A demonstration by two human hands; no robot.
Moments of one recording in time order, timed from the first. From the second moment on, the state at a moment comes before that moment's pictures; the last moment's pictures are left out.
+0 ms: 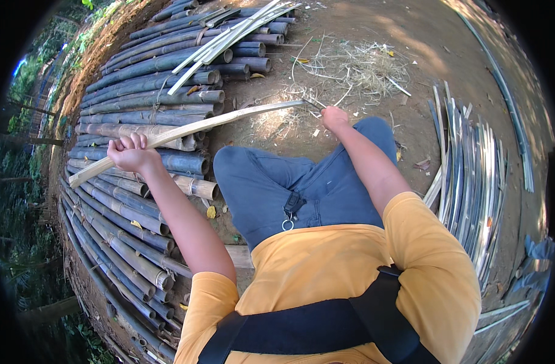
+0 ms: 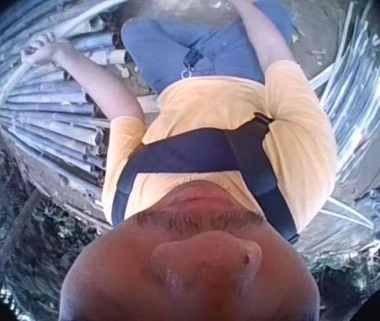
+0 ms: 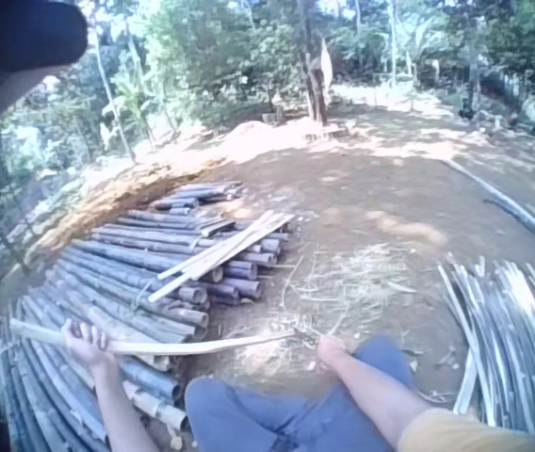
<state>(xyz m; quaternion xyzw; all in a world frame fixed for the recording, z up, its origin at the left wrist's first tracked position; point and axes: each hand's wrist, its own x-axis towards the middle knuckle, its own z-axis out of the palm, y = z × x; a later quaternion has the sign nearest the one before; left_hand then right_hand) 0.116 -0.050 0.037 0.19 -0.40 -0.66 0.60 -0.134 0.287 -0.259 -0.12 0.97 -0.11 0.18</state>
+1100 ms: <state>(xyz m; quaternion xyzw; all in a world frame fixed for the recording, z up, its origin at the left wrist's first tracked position) 0.168 -0.097 -0.025 0.25 -0.36 -0.67 0.60 -0.193 0.351 -0.261 -0.24 0.96 -0.02 0.12</state>
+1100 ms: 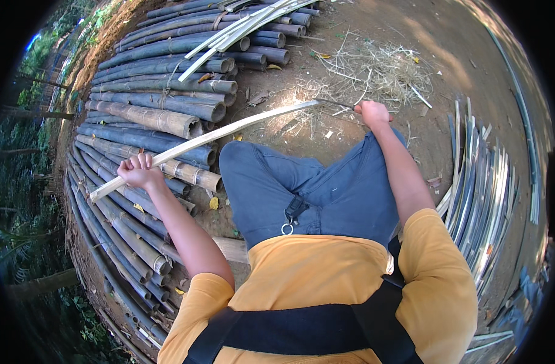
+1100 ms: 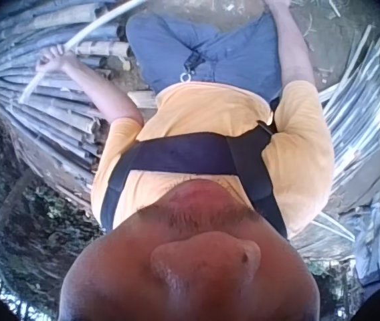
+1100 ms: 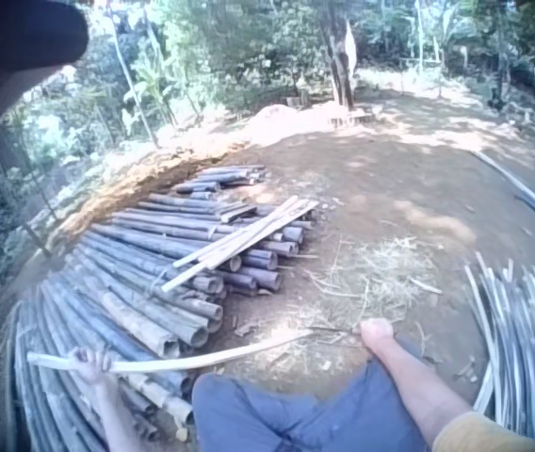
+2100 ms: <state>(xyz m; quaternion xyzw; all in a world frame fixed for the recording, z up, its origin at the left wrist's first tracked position) 0.162 -0.104 -0.025 0.28 -0.31 -0.66 0.63 0.028 0.248 -0.216 -0.28 0.88 -0.35 0.16</state>
